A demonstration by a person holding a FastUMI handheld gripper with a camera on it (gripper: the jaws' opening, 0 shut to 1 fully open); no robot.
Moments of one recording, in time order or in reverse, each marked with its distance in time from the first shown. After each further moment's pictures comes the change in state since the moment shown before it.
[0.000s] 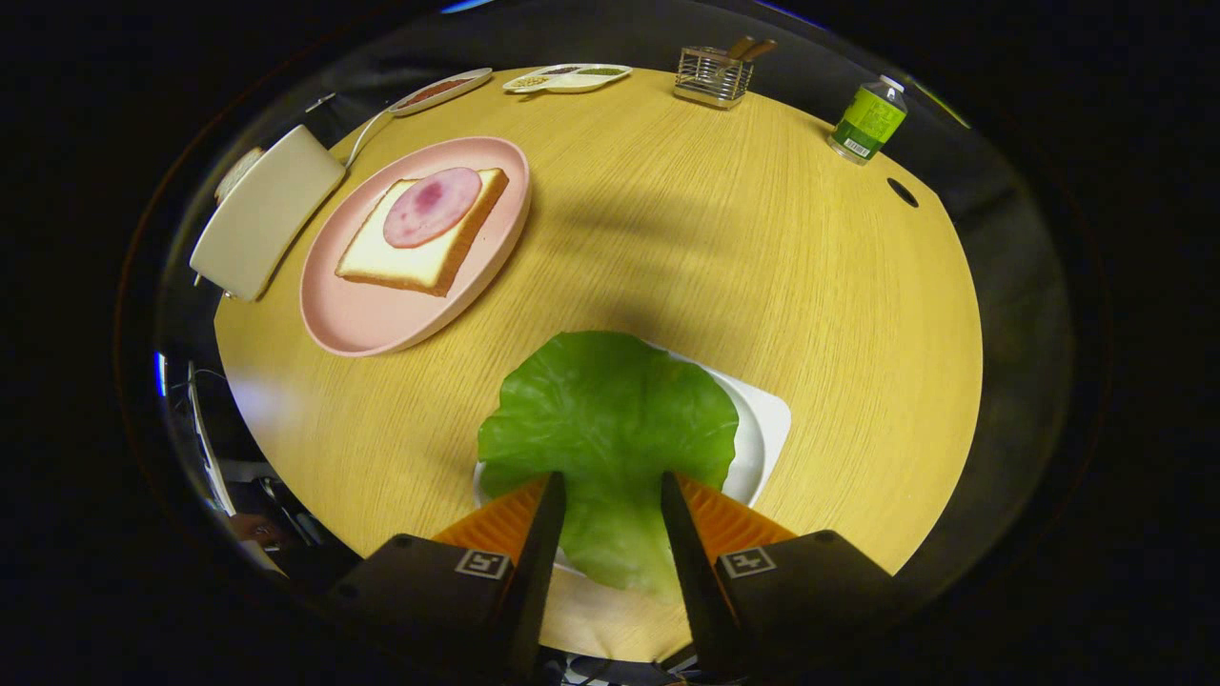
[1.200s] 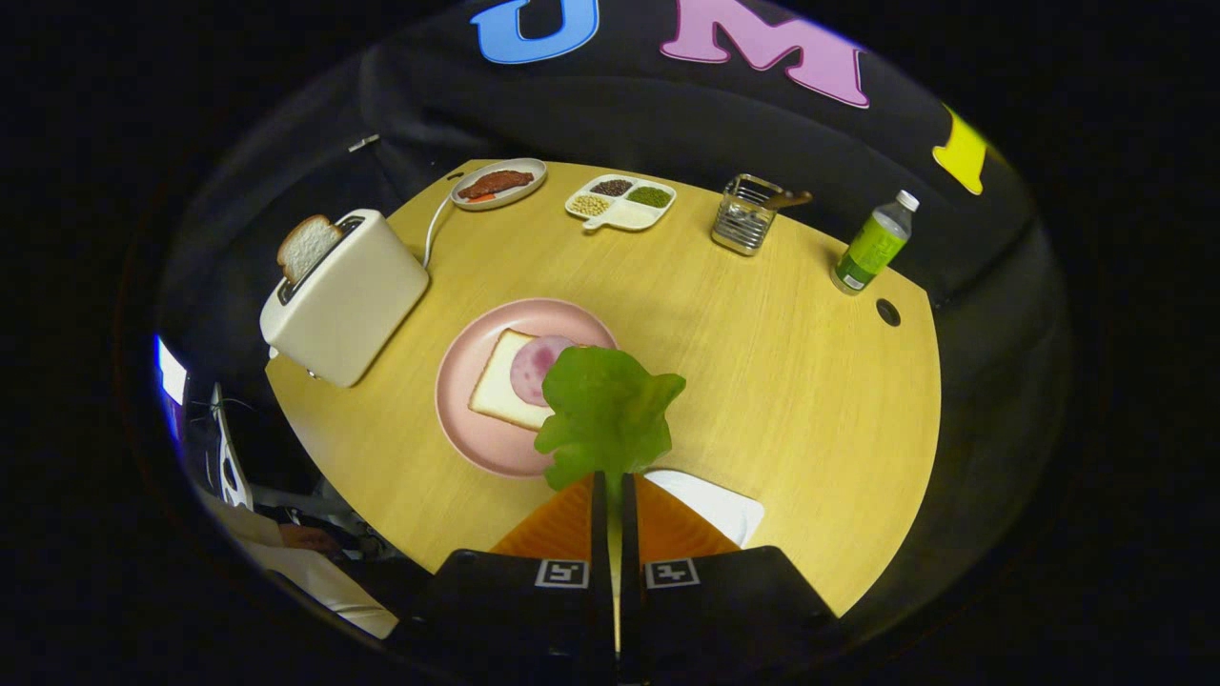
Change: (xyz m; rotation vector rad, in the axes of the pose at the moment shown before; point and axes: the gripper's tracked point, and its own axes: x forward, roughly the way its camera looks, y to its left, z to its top) arm -0.120 0.075 0.124 -0.048 -0.266 0.066
